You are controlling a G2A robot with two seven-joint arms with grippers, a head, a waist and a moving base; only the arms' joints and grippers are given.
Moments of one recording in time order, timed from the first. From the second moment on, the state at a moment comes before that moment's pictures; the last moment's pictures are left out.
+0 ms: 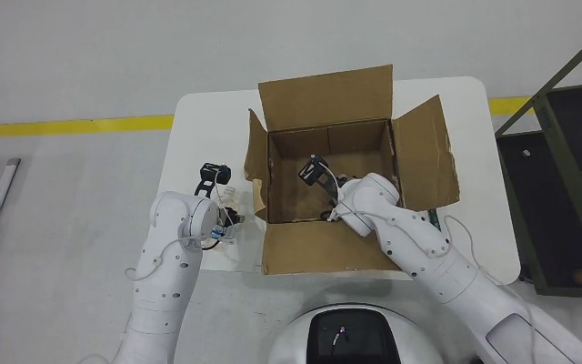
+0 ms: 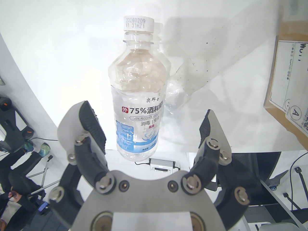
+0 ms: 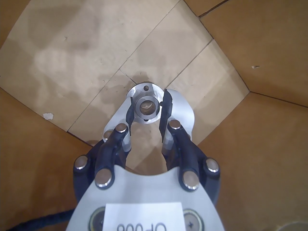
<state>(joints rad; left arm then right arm) 0.79 -1.19 -1.24 -1.51 1.26 -0.06 -1.45 -0.67 -1.47 0.85 -1.31 -1.41 -0.02 1.16</state>
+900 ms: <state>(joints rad) 0.79 -1.19 -1.24 -1.51 1.26 -0.06 -1.45 -0.65 -1.50 0.85 -1.25 -1.44 -0.04 1.15</state>
